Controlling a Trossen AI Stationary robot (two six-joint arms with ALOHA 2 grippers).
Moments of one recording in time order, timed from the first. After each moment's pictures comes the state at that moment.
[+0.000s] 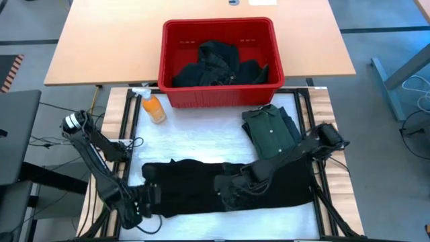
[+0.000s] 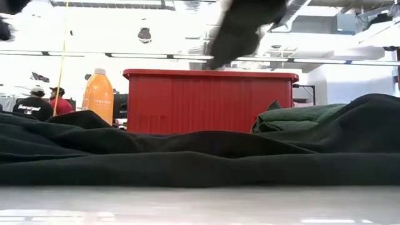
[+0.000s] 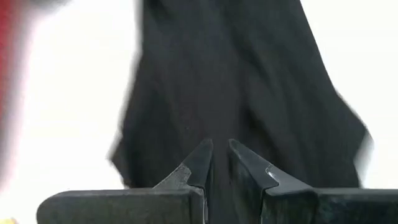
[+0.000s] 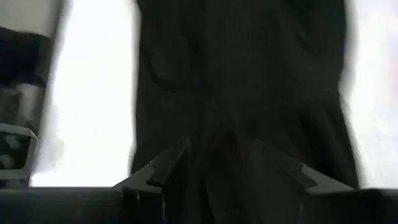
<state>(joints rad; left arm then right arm) -0.98 1.43 0.98 -0.83 -0.70 -0.70 0.43 1.87 1.40 -0.40 0.17 0.35</state>
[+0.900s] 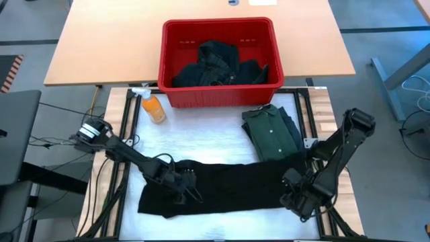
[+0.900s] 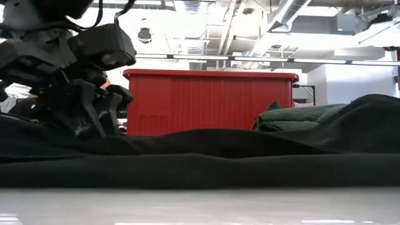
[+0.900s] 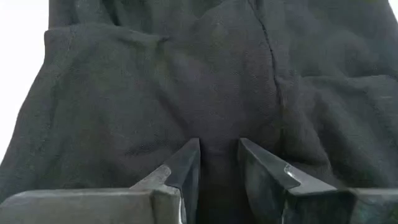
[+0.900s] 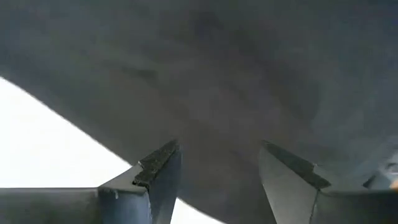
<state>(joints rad) -0.45 1.68 0.72 0.03 -0.20 -0.31 0.96 1.42 0.97 -1.12 0.21 1.83</state>
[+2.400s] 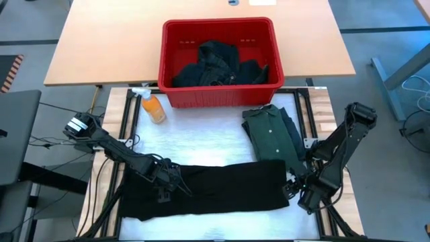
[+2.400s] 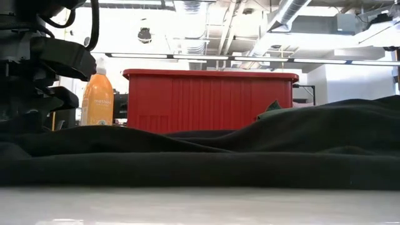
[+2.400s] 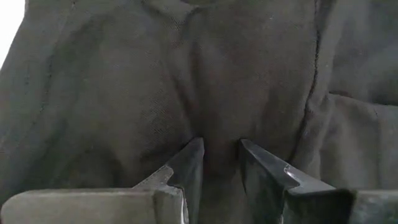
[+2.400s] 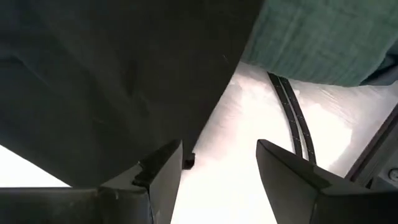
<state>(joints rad) -0.47 1.50 0.72 -0.51 -0.01 -0.63 1.01 1.30 0.83 -1.10 0.30 2.06</state>
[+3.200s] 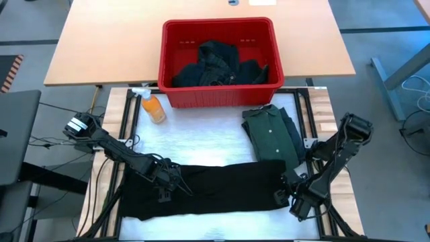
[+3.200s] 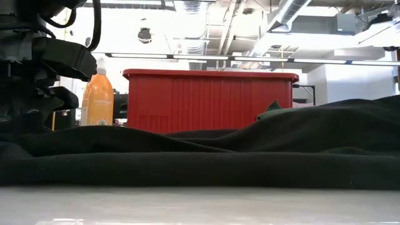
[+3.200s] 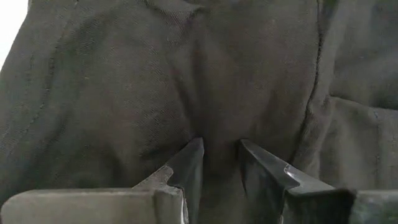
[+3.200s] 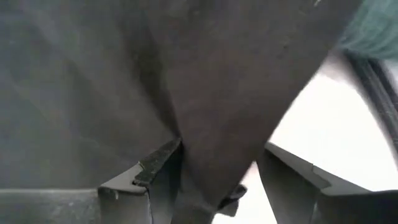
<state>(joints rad) -0.47 1.50 0.72 -0.51 -0.01 -0.65 1.01 1.53 0.72 -0.76 0.40 2.10</state>
